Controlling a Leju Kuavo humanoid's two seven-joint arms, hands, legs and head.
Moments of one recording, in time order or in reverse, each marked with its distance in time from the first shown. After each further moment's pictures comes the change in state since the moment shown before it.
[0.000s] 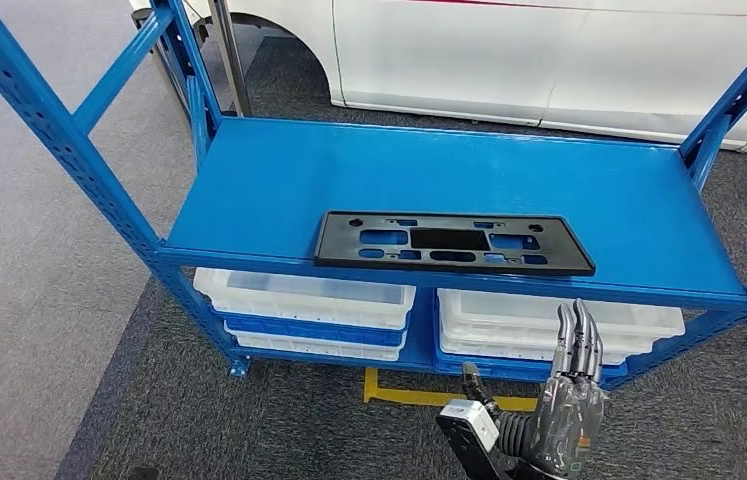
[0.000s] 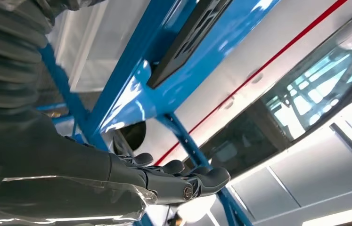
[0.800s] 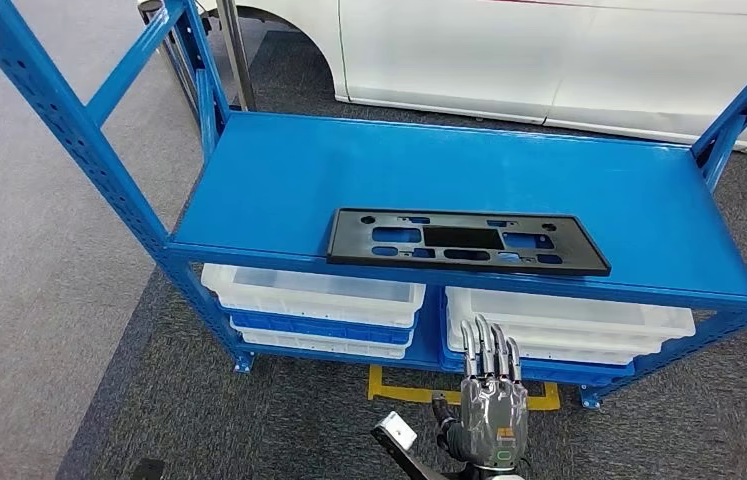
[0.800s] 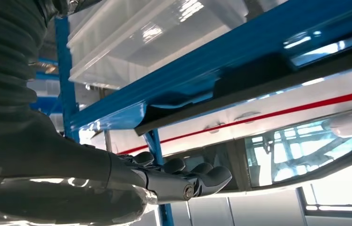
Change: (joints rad) left arm -0.026 -0.006 0.049 0.000 -0.083 -0.017 0.024; right arm -0.285 -0.358 0.506 0.341 0.237 -0.002 0.696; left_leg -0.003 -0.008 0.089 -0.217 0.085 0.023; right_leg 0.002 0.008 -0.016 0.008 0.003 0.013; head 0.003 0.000
